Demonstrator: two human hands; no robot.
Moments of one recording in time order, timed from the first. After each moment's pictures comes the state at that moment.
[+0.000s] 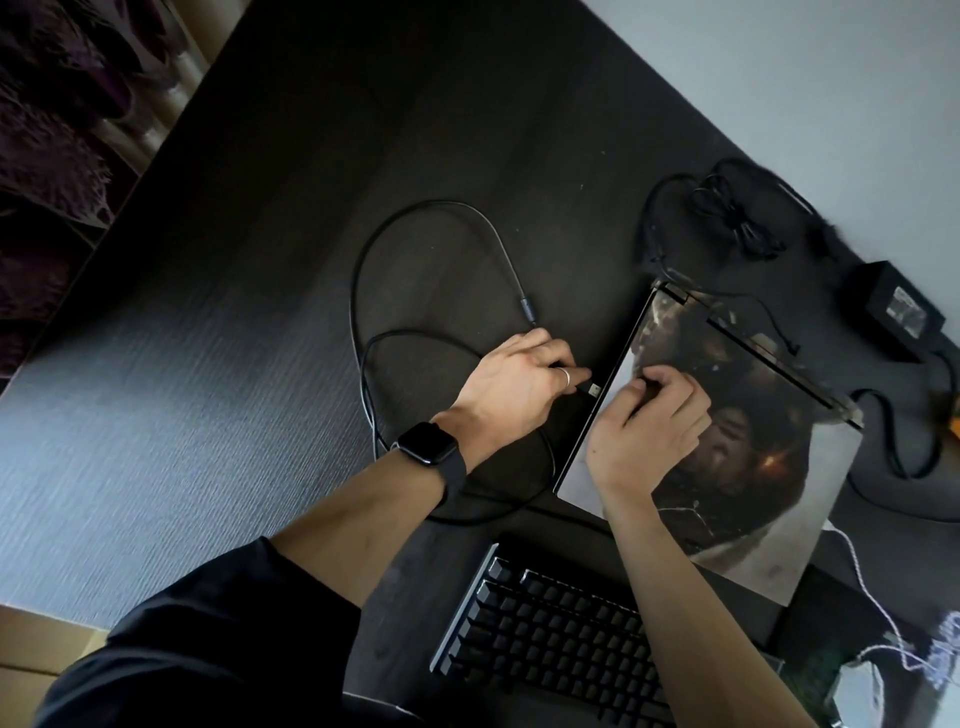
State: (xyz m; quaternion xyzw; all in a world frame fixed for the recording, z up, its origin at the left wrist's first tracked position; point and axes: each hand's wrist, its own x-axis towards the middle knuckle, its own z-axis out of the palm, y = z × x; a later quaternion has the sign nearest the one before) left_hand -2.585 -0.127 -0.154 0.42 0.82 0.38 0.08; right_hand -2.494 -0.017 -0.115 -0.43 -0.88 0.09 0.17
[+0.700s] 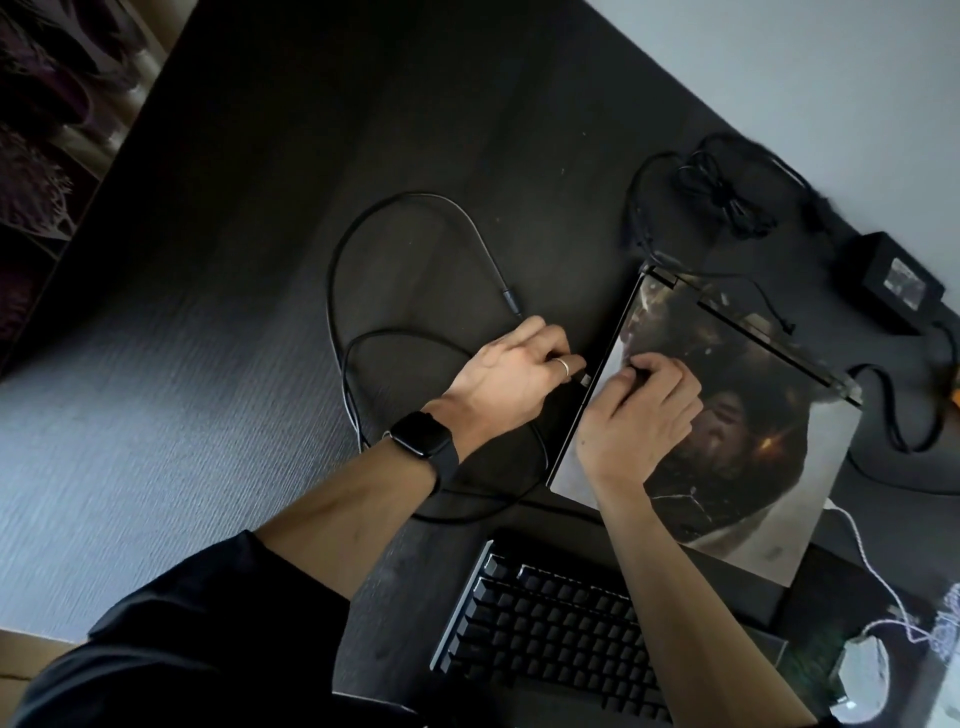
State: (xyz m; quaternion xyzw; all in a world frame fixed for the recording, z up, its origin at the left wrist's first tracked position) left_hand -2.593 -0.126 -0.147 0.46 0.79 0.38 0.12; right_hand -2.496 -0.018 -0.115 -0.43 -0.88 0.07 0.17
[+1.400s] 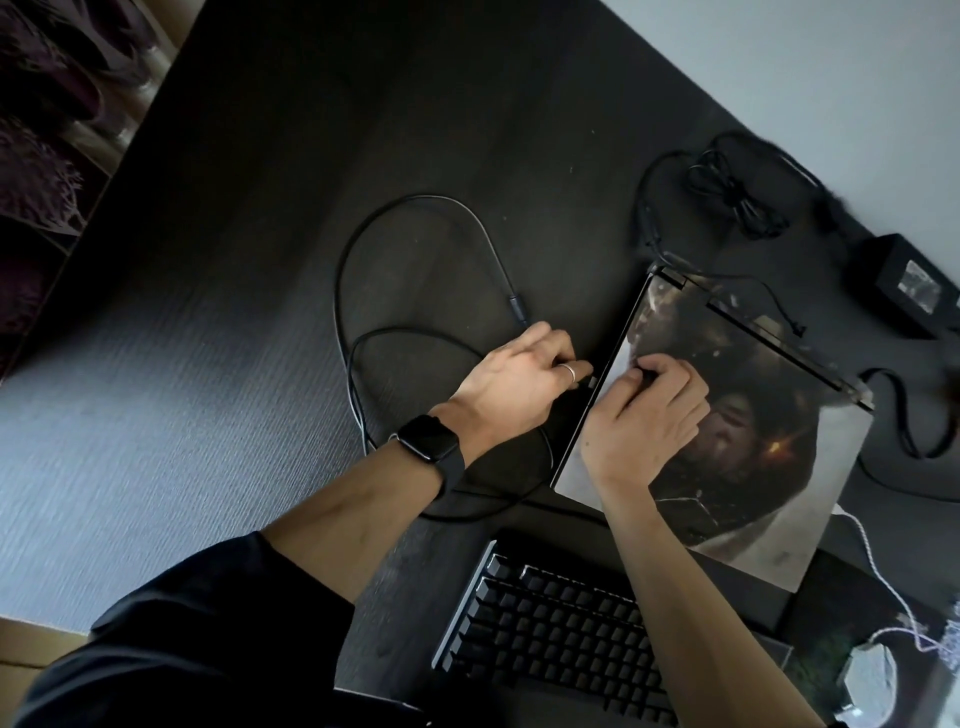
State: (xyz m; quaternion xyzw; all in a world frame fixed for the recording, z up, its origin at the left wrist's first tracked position) left_hand -2.587 -0.125 -0.144 0.45 0.79 0.40 0.14; right_hand -2.497 -0.020 -0.115 -0.44 -0.88 0.08 0.18
